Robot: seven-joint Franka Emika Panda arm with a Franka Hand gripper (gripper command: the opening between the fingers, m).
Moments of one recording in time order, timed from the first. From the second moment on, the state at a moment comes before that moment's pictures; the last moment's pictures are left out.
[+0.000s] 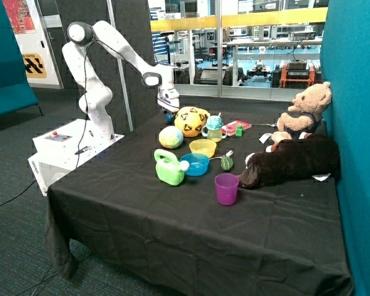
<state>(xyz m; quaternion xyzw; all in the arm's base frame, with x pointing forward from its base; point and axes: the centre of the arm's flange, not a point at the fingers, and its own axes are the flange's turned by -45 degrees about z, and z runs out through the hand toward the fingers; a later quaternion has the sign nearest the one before) 0.320 0.227 0.310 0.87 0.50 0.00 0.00</state>
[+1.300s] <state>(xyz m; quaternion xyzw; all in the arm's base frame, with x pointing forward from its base) 0.325 0.226 0.299 0.88 0.47 0.00 0.00</state>
